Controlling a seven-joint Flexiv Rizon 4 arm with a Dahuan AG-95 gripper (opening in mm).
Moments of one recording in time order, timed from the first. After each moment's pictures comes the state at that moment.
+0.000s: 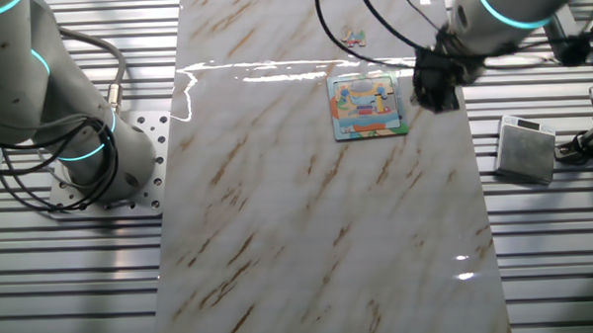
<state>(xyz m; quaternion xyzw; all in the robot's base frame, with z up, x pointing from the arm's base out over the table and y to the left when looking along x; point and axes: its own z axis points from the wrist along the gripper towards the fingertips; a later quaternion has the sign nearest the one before) 0.576 0.075 0.110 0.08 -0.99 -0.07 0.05</state>
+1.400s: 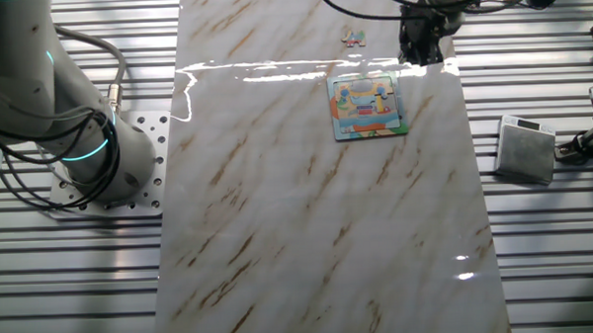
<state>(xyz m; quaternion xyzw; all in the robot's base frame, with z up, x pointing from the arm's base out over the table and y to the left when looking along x) 0.568 0.157 0.093 0.14 -0.99 -0.07 0.05</state>
